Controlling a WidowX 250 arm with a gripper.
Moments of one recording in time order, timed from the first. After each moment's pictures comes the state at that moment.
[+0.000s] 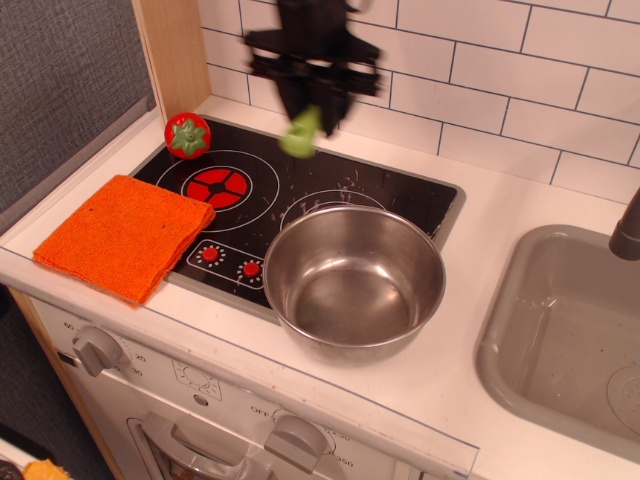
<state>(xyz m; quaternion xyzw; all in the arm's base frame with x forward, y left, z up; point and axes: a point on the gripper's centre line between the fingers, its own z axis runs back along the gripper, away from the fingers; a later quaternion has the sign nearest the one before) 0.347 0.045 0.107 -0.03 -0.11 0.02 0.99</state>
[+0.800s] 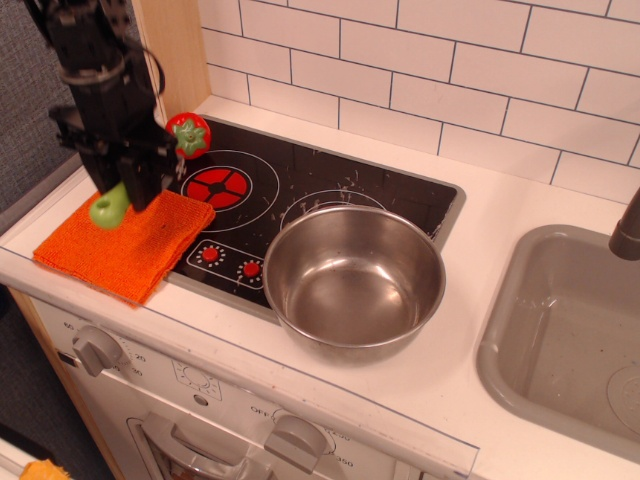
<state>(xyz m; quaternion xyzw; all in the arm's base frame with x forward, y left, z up) 0.266 0.153 0.048 0.02 -0.04 0.04 1.00</state>
